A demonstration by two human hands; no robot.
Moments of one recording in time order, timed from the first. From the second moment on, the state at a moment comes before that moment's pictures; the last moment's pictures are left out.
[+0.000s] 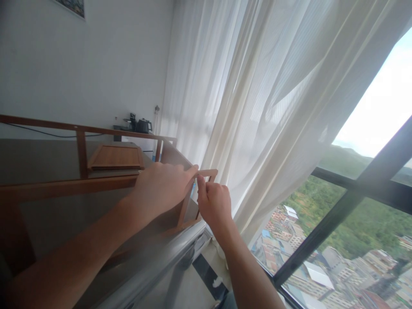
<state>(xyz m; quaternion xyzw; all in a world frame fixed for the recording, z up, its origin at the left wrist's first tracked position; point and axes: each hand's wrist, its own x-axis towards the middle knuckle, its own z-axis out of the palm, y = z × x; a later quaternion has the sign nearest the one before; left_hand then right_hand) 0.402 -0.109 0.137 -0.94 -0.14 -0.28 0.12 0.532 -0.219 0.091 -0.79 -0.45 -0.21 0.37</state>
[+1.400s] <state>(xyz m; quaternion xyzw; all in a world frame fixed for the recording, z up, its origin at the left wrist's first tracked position) 0.404 -0.108 0.135 -0.94 -0.14 -0.28 0.12 0.533 -0.219 0.092 -0.80 -0.43 -0.12 0.40</state>
